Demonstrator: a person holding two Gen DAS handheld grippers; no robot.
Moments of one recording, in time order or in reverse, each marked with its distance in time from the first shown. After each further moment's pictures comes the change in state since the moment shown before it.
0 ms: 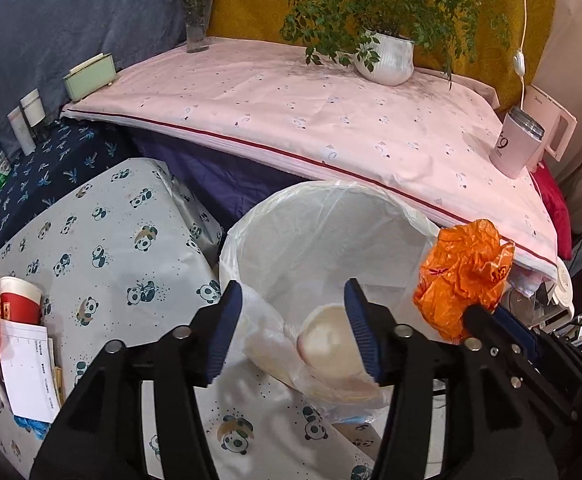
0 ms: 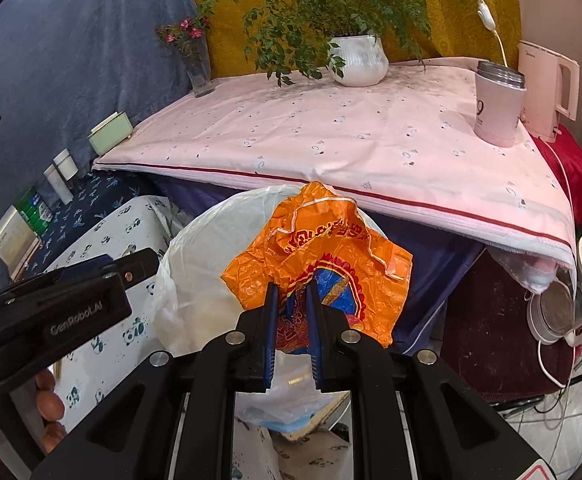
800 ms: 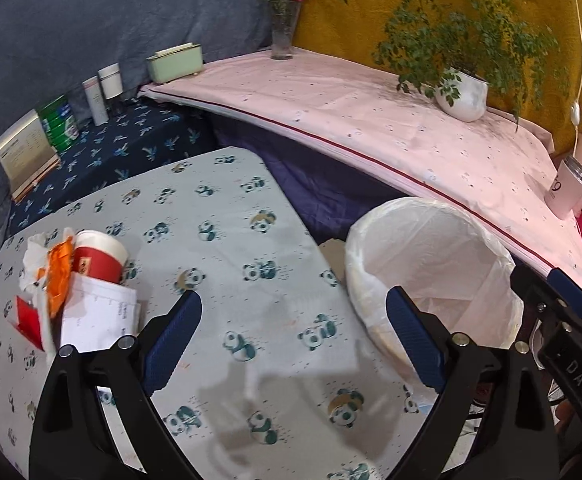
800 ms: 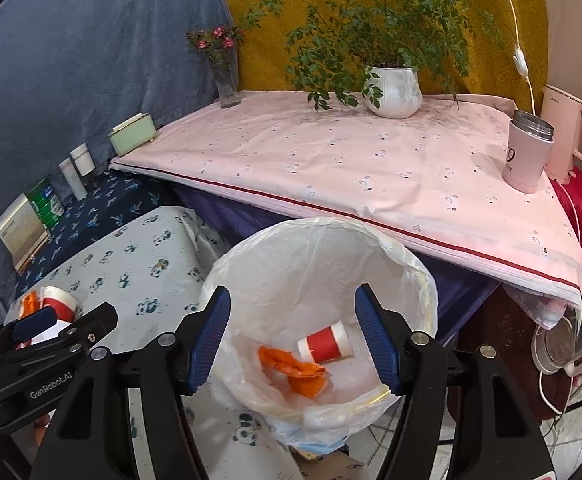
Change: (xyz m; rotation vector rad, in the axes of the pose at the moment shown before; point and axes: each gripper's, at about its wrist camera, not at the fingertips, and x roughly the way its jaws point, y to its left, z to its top) left arm -0.045 0.086 -0.029 -0.161 -0.059 0.177; right arm -0.013 0.058 0.016 -0.085 -0.061 0.021
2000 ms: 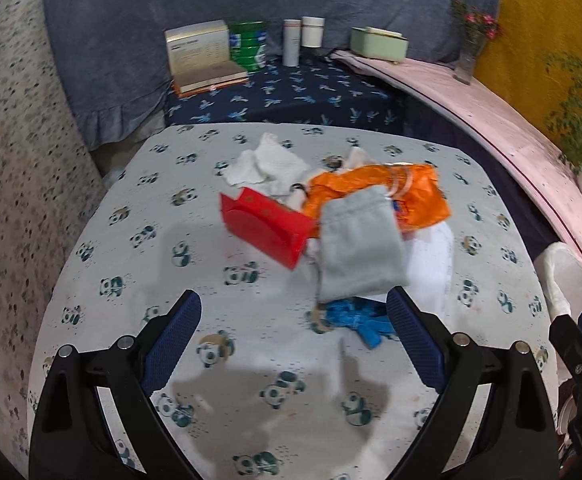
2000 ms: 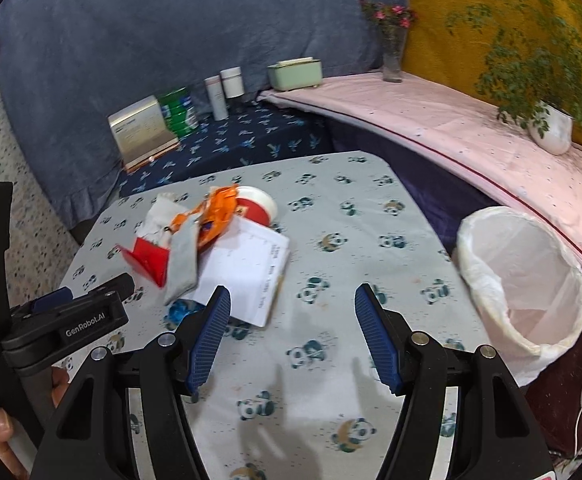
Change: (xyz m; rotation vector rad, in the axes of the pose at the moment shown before) left arm -0.076 0.253 -0.096 -0.392 0.038 0.315; right arm -0.046 0.228 -0.084 -0.320 0.107 0.297
